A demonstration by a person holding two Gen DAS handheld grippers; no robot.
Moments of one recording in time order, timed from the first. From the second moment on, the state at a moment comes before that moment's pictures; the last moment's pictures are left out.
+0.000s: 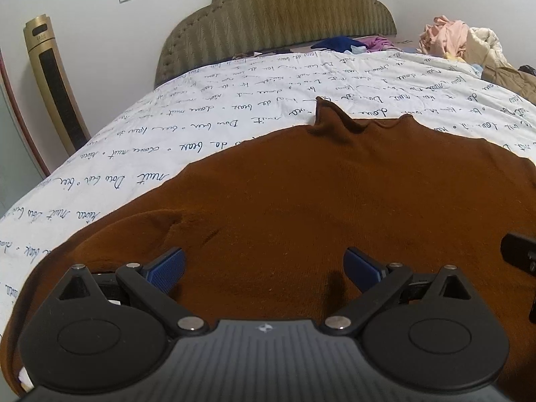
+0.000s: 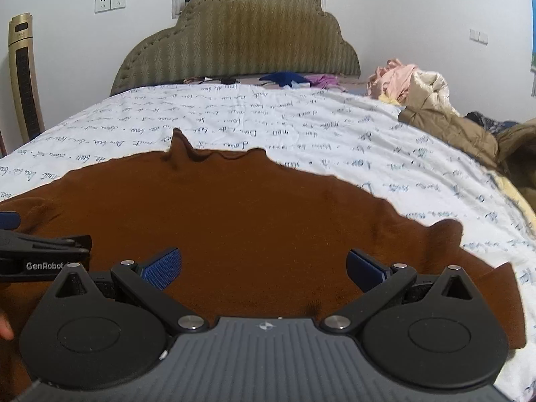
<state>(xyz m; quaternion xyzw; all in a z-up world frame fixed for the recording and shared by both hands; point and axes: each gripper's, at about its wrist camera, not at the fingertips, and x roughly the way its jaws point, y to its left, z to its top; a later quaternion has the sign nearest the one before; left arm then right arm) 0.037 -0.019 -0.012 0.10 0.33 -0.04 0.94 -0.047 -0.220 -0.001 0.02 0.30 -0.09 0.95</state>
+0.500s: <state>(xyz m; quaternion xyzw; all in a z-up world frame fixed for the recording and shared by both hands) 0.040 -0.031 -0.036 0.10 0.35 -0.04 0.93 -0.044 -0.219 -0.012 0.01 0.30 -0.07 0.95</state>
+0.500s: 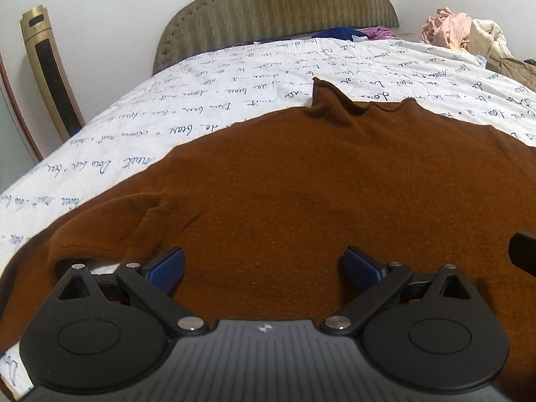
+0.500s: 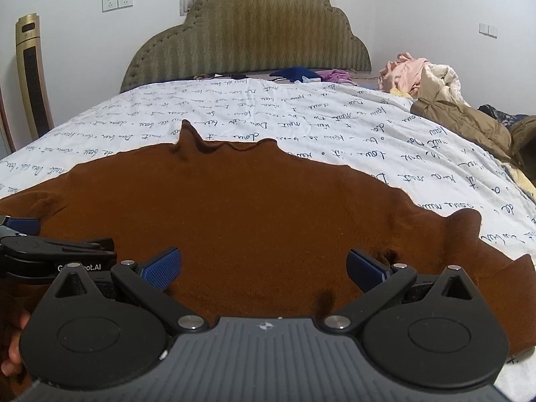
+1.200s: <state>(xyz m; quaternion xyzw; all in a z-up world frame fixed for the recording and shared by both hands) 0.041 -0.028 -0.042 0.07 0.35 -0.04 0.93 -0.026 -0.230 -0.041 0.04 0.34 -0.07 0.94</state>
